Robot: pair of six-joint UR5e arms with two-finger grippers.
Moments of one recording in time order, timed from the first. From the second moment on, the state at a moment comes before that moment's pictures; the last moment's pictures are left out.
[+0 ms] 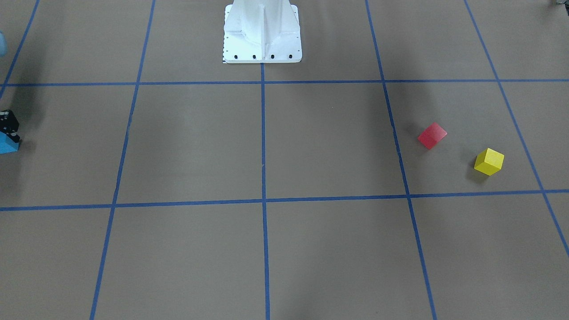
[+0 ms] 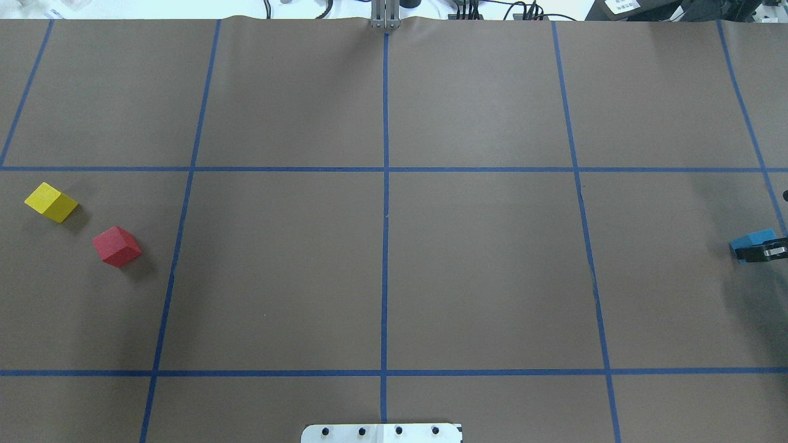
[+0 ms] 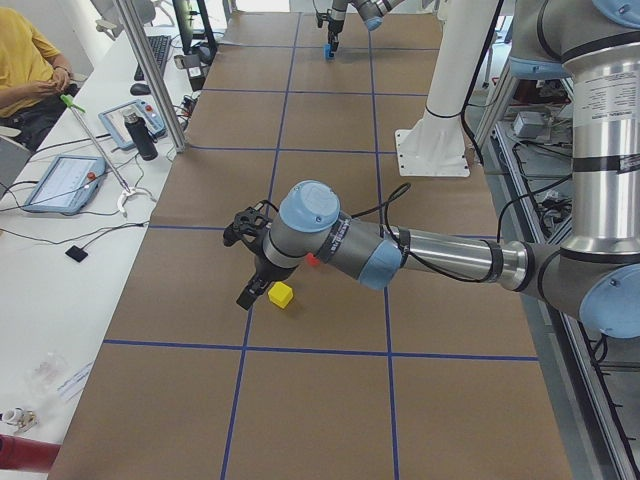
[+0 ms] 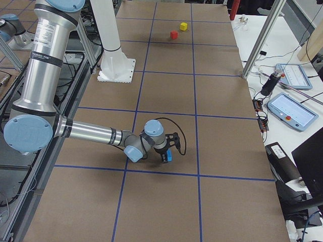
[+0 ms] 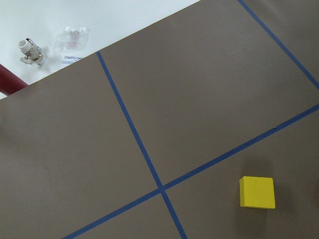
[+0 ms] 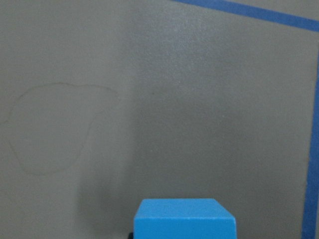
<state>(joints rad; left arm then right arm) -1.65 -1.46 -1.83 -1.95 -2.36 0.16 1.01 -1.81 1.53 -0.61 2.07 0.60</state>
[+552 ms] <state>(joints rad) -1.65 -1.46 -1.82 -1.95 -2.36 0.16 0.99 -1.56 1.52 -0.75 2.08 0.61</state>
